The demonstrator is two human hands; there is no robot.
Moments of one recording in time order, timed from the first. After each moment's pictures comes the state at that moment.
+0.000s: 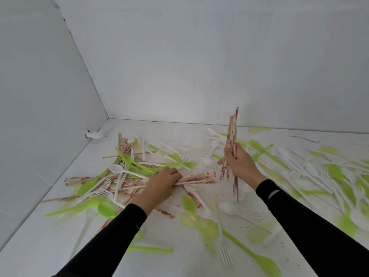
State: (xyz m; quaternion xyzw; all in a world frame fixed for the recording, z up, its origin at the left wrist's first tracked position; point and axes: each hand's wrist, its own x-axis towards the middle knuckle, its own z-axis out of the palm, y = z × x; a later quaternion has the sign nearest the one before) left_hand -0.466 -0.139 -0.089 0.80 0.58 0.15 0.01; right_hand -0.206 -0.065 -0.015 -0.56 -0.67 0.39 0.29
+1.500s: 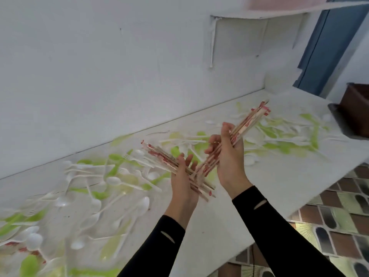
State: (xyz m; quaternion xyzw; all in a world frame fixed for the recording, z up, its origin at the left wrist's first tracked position) left_hand 0.050 -0.157 0.007 0.14 0.36 0.54 0.75; right_hand 0.137 -0.174 0.072 -0.44 -0.23 0.40 0.77
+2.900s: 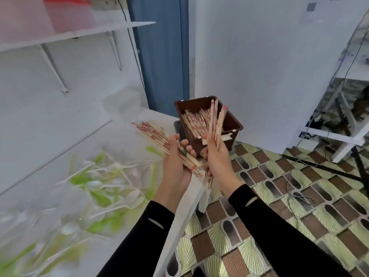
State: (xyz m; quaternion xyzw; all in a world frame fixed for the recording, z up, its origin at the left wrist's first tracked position) left_hand 0.635 -0.196 0.064 0.25 0.23 0.32 0.89; right_hand 0.698 -0.267 0.053 -0.64 -0.11 0.20 0.73
